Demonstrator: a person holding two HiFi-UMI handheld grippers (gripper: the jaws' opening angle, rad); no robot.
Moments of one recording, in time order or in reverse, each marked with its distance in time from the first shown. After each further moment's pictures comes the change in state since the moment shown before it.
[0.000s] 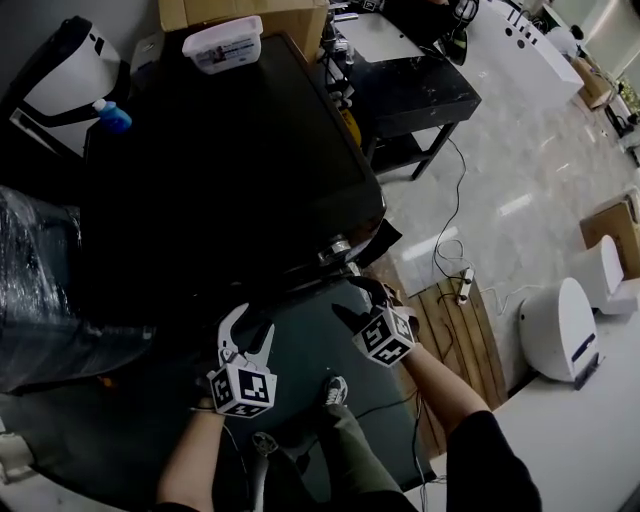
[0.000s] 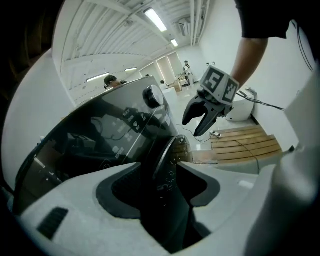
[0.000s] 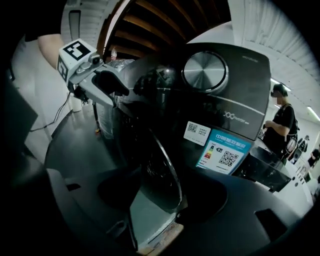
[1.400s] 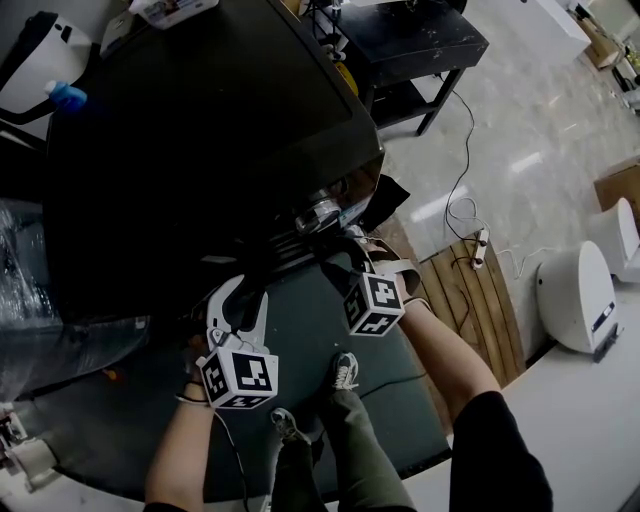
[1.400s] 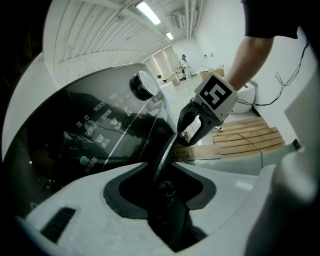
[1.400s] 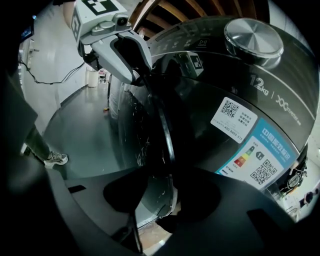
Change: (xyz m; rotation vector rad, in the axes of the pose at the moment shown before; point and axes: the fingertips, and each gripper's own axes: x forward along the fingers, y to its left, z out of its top) left arm 0.039 -0.015 0.004 0.049 0.062 0.009; right arm 0.058 0.005 -0.028 -0.283 0.053 0.032
